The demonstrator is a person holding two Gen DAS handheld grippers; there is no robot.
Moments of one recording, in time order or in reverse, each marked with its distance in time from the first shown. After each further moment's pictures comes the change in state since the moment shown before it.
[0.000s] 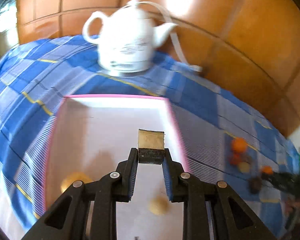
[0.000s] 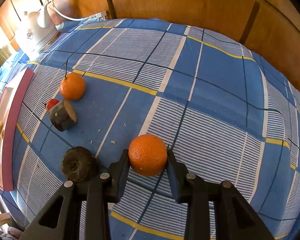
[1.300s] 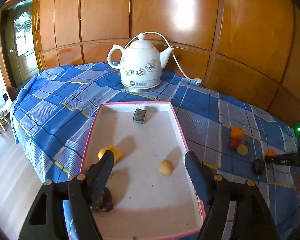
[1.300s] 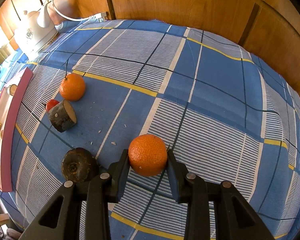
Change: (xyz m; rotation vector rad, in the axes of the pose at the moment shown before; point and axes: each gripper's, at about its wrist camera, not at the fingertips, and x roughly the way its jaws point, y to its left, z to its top) left arm -0.097 -0.026 -0.075 0.080 -0.198 0.137; right arm -0.002 0.003 0.000 -0.001 -0.005 -0.018
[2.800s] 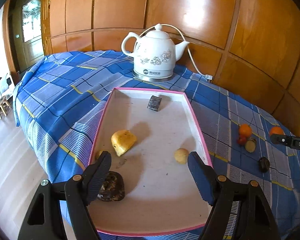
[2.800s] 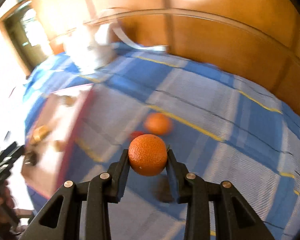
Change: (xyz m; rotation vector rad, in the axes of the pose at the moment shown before) left arm 0.007 0.031 -0.017 -0.090 0.041 0.008; right arm -0.067 0.099 0.018 -0.163 -0.171 0.222
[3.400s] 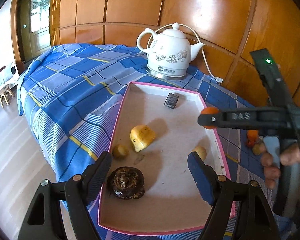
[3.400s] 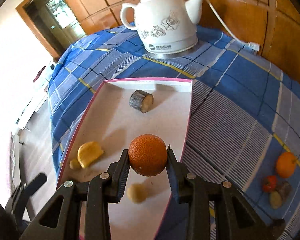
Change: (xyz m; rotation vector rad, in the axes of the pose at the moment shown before) left arm 0.004 0.032 -0.006 -0.067 0.017 0.007; right arm 0.114 0.152 0.053 -0.069 0.120 0.198
